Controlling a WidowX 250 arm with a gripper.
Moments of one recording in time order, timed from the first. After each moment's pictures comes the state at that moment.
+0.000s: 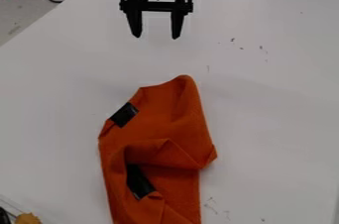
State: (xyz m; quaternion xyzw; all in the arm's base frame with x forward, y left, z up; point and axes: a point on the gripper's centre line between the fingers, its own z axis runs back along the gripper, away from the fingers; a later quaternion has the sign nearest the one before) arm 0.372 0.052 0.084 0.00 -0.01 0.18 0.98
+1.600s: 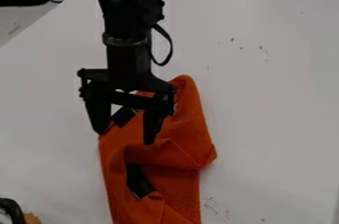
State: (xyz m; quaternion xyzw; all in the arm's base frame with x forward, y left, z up) arm 0.199 -0.008 0.078 0.00 0.07 0.10 0.99
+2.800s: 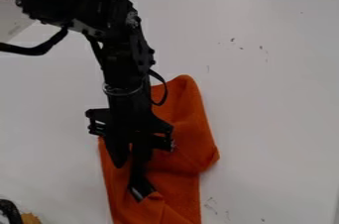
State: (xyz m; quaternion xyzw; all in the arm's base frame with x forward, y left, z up) arm 0.196 -0.011 0.026 -0.04 0.05 0.06 1.00
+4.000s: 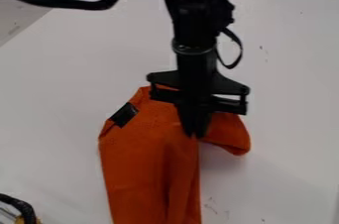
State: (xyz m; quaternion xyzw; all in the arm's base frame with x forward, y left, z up) arm 0.243 -0.082 0.075 -0.06 -0.01 0.07 1.00
